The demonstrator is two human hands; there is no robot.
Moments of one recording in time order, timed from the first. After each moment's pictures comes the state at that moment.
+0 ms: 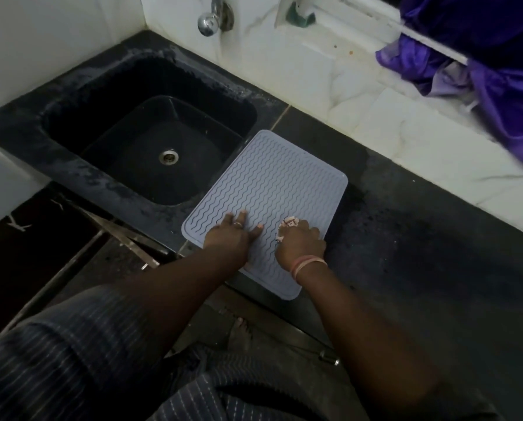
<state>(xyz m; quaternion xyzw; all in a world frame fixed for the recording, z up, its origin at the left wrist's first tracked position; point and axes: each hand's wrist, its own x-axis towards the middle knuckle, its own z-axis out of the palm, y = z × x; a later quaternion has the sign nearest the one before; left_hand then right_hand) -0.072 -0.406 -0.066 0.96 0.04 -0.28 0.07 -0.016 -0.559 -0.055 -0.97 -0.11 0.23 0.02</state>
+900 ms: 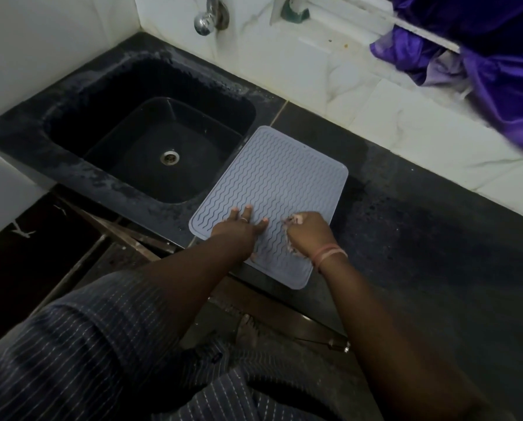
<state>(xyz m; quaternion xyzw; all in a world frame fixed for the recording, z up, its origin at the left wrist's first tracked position) -0.069 -0.398 -0.065 0.95 0.02 -0.31 0.09 -0.017 -0.565 -0.030 -0.91 0.01 0.23 0.35</state>
